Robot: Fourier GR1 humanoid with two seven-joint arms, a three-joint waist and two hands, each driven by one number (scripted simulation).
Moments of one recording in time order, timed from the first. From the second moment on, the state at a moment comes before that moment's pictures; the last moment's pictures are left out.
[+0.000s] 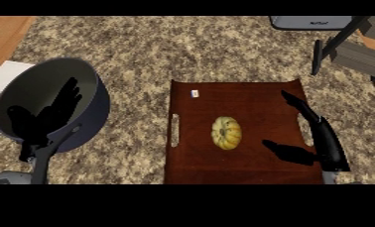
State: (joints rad) left arm -0.04 0.46 -0.17 -1.48 0.31 0.21 0.14; right arm 0.02 -0.37 0.21 -1.49 0.13 -0.23 -0.16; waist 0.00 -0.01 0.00
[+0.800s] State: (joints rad) left arm -0.01 0.51 -0.14 -1.46 0.33 0.15 0.11; right arm -0.26 -0.38 0.51 -1.77 0.43 0.10 0.79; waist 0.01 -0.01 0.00
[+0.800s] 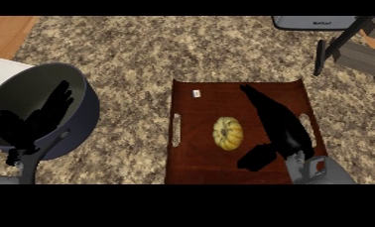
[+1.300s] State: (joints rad) left arm 0.00 0.52 -0.12 -1.45 0.33 0.15 0.06; right arm -0.39 -0.29 0.53 -1.77 0.35 0.24 1.07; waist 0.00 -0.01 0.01
